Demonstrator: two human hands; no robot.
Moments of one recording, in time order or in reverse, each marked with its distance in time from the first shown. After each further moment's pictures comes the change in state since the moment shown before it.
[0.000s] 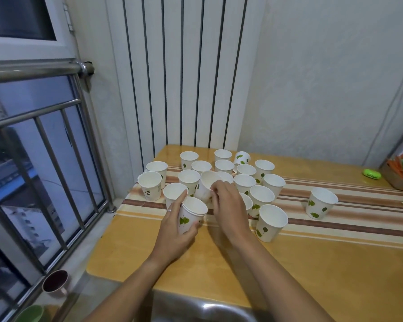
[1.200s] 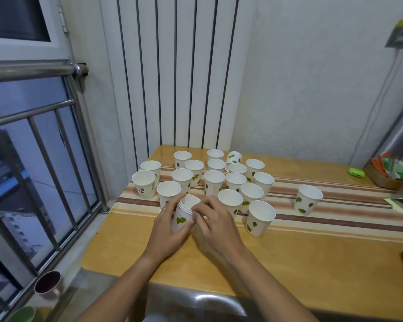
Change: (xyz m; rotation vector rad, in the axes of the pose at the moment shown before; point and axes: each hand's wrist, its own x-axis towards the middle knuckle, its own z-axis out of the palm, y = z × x) left_hand -0.009 0.002 -0.002 0.013 -0.020 0.051; right_hand -0.050 -0.005 -0.012 0.172 -0.122 -0.156
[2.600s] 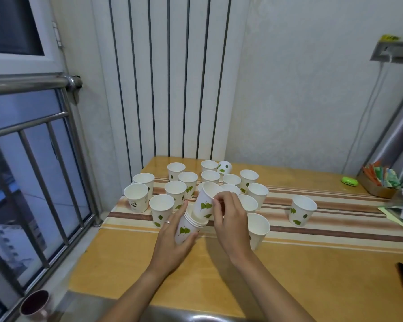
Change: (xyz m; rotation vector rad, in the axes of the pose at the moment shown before) left_hand 0.012 0.006 0.028 0.027 0.010 0.045; right_hand 0.025 0.014 -0.031 -0.004 0.366 0.168
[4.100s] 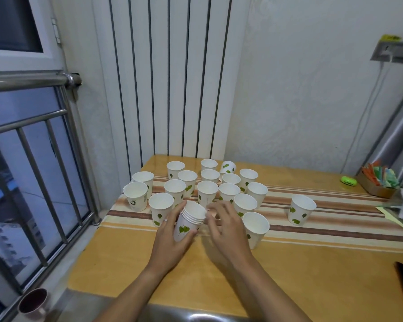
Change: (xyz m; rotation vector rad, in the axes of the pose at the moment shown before) left_hand -0.001 0.001 -0.001 -0.053 0.027 -0.034; right_hand -0.020 0.024 0.006 0.002 -0.229 -0.006
